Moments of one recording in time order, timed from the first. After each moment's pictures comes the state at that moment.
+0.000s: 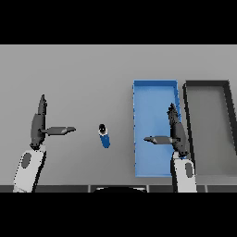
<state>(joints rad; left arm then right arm) -0.11 0.43 -0.16 -1.48 0.24 0.26 0.01 0.00 0.00 0.00 -1.57 0.00 0.00 0.00</state>
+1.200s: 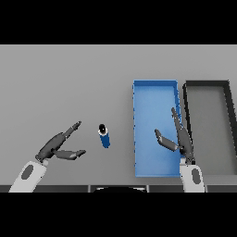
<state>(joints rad) 0.01 0.61 -0.41 -1.63 0.18 -0.20 -0.11 0.09 -0.16 0.08 -1.68 0.18 0.04 -0.09</state>
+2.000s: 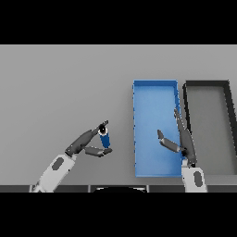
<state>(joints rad) -0.17 0.33 -0.54 -1.40 0.03 -0.15 -0.09 0.12 -0.16 0.07 -1.73 0.16 0.04 -0.10</state>
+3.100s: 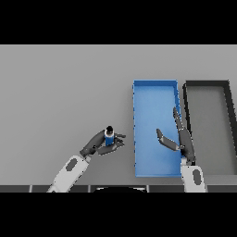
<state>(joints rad) -0.17 0.14 -0.55 -1.37 0.04 -0.10 -0.22 0.09 -0.15 0.07 -1.69 0.16 0.05 -0.09</state>
